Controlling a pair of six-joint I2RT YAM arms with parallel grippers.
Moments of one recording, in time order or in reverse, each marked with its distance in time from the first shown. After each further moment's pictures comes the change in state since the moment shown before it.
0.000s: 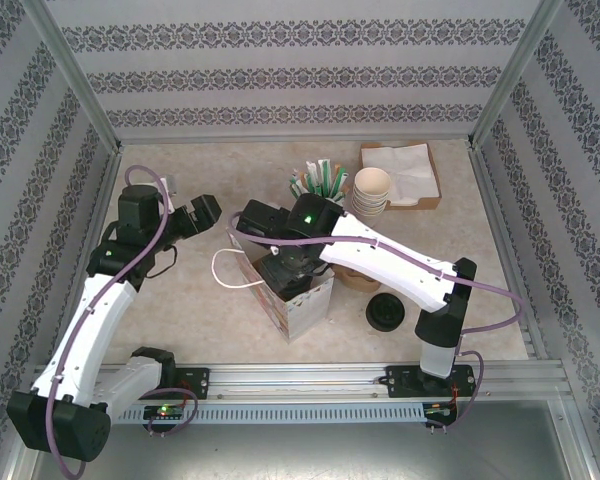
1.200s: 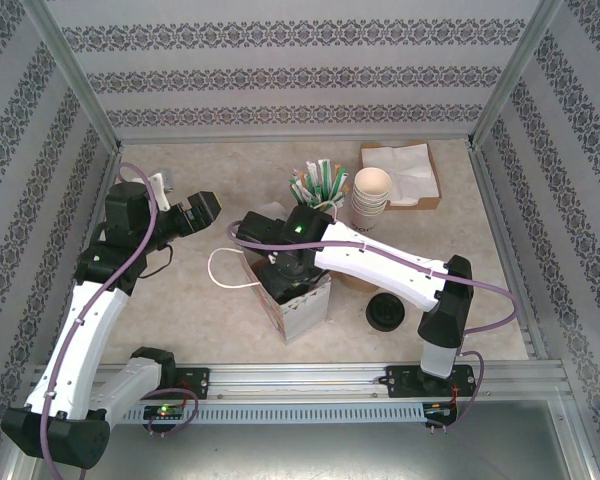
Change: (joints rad) left arm 0.000 -0.042 0.071 -0.048 0.098 -0.005; right arm -0.007 -0.016 -0.184 0.142 -0.046 0.045
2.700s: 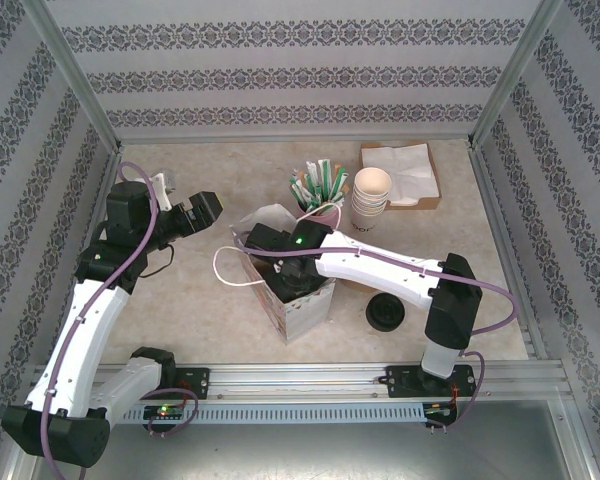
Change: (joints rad) left arm 0.000 0.010 0.000 0.000 0.031 -0.019; right arm -0.033 -0.041 -0.259 0.209 -0.059 0.010
